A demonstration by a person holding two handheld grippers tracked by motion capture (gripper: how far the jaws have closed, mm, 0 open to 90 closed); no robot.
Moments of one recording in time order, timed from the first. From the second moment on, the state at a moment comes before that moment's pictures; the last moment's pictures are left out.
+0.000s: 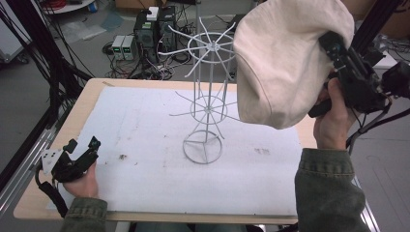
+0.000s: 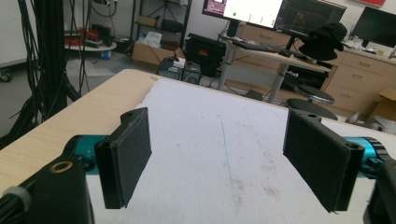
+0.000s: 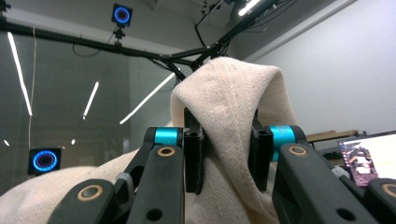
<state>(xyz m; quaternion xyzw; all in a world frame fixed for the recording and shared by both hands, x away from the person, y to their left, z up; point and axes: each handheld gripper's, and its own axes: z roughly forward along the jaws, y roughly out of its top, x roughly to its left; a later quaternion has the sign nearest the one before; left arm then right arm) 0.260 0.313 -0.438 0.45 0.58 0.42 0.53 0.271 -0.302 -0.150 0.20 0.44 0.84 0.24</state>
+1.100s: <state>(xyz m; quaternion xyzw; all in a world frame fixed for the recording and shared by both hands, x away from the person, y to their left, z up) 0.256 0.306 -0.433 0.47 0.56 0.45 0.52 0.271 -0.307 -0.240 0.25 0.58 0.73 0.27</state>
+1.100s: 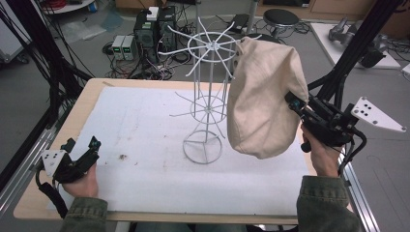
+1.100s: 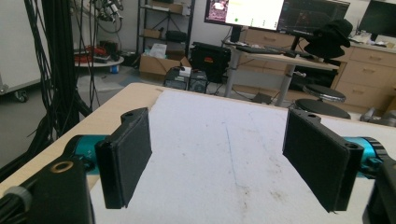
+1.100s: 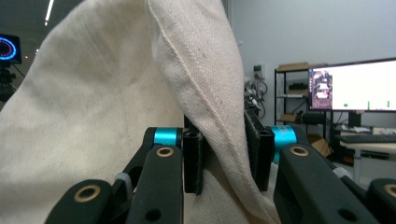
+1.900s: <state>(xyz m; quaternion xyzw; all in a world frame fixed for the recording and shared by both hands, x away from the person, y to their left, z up) 0.257 0.303 -0.433 0.47 0.55 0.45 0.52 0.272 -0.305 -0.270 0.27 0.61 0.70 0.27</state>
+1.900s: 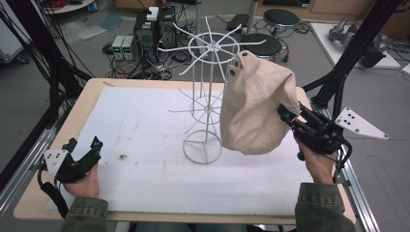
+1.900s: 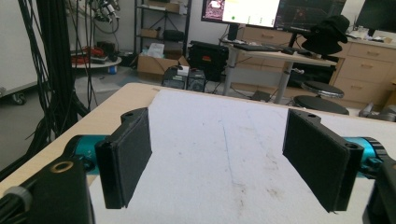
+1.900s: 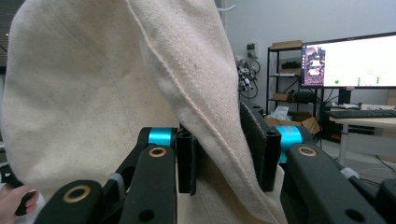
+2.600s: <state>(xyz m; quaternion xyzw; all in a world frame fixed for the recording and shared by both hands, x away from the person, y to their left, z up) 0.257 0.302 -0.432 0.47 0.55 0.44 0.53 0.266 -0.314 -0.289 0.32 0.58 0.69 0.27</state>
